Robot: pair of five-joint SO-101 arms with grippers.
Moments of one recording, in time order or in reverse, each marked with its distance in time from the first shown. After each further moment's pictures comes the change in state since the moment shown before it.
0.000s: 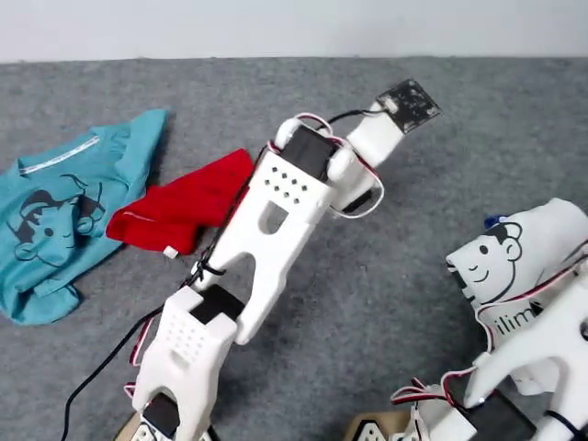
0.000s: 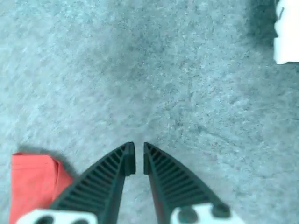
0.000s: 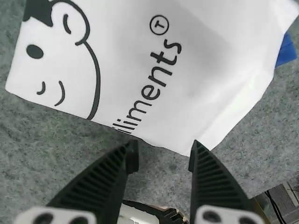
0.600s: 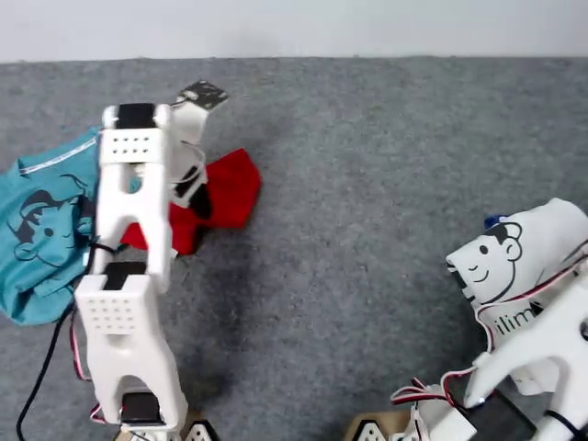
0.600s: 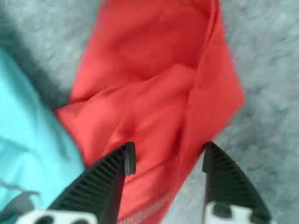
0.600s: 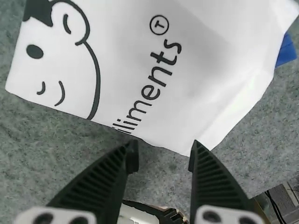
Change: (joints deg) left arm -38.0 0.7 20.8 -0.4 -14.8; right arm 0.0 0.0 0.0 0.0 0.0
